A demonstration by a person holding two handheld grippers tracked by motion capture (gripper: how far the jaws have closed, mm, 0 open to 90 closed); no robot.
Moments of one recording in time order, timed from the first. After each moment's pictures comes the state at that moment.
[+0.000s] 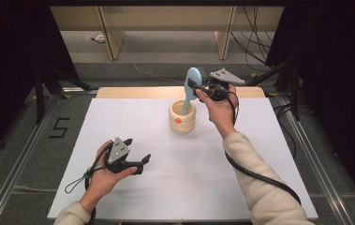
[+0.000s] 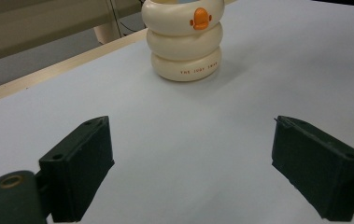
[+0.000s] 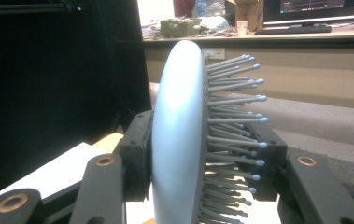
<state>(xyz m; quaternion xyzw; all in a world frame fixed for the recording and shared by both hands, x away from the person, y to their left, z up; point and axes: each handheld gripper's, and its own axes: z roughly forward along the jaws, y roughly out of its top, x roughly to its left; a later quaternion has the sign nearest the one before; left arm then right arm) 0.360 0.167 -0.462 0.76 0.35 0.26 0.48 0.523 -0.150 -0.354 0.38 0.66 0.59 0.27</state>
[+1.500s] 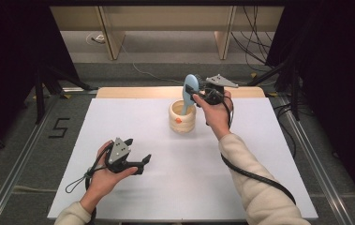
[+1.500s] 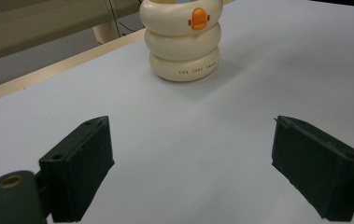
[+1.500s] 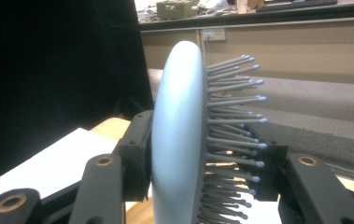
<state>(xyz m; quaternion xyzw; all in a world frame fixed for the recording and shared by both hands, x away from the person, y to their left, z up) 0.360 0.165 -0.463 0.76 0.35 0.26 0.48 0.534 -0.144 -0.383 0.41 0.67 0.57 0.24</state>
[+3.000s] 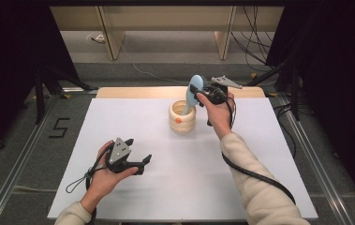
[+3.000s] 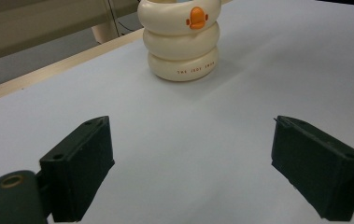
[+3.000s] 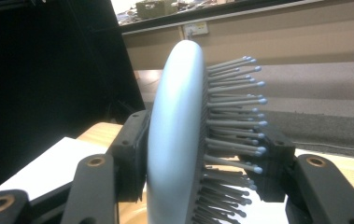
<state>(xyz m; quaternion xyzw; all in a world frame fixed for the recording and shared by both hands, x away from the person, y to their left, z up) 0.360 0.164 -0.463 0.77 0.34 0.26 0.48 0.544 -0.157 -0.394 0.46 0.64 0.57 0.23</state>
